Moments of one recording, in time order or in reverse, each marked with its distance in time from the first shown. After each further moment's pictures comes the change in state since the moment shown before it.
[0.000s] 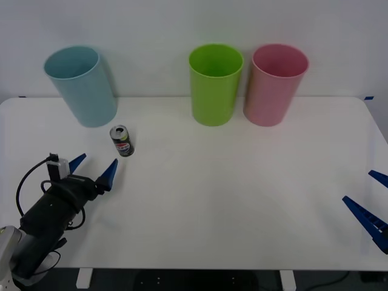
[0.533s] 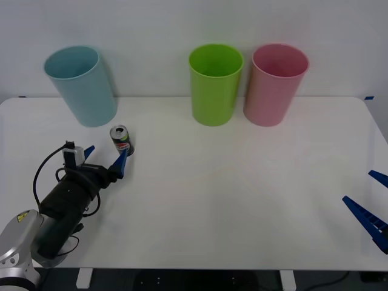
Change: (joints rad) right arm 0.000 0.000 0.000 0.000 0.000 0.000 0.000; left arm -0.072 -0.011 -0.098 0.009 0.002 0.177 0.011
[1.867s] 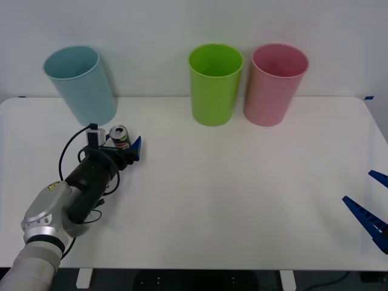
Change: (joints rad) right arm 0.000 0.000 0.000 0.000 0.000 0.000 0.000; left arm -0.248 -0.047 0.010 0.273 -0.055 0.068 -0.011
